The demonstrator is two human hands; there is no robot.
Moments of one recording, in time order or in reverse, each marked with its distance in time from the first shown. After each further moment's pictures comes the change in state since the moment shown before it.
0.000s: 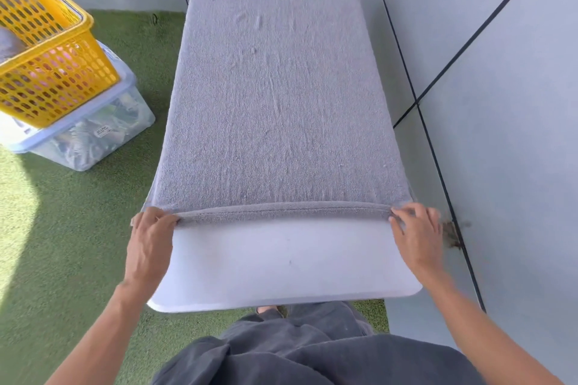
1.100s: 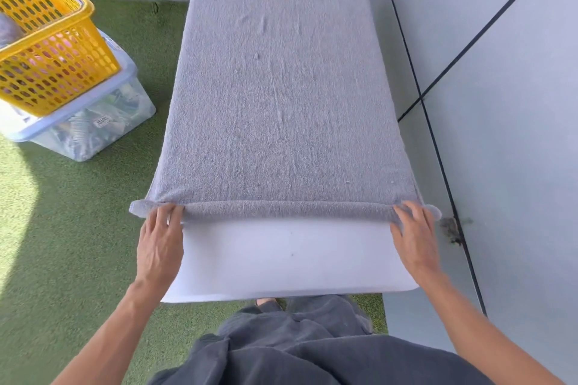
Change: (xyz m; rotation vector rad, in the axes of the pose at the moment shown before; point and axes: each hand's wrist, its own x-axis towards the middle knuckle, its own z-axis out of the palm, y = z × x) left_hand -0.019 0.003 0.015 0.164 -0.066 0.024; right_hand -0.012 -0.002 0.007 0.033 -0.079 -0.071
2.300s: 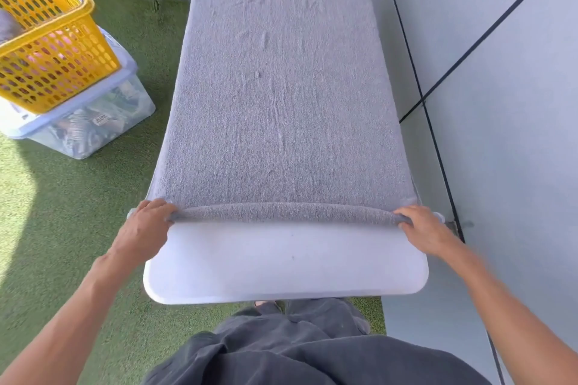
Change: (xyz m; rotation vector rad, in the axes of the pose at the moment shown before) left_hand 0.045 -0.037 -0.021 -0.094 -0.342 0.002; right_hand 0.045 0.011 -0.032 -0.006 -0.538 0.027
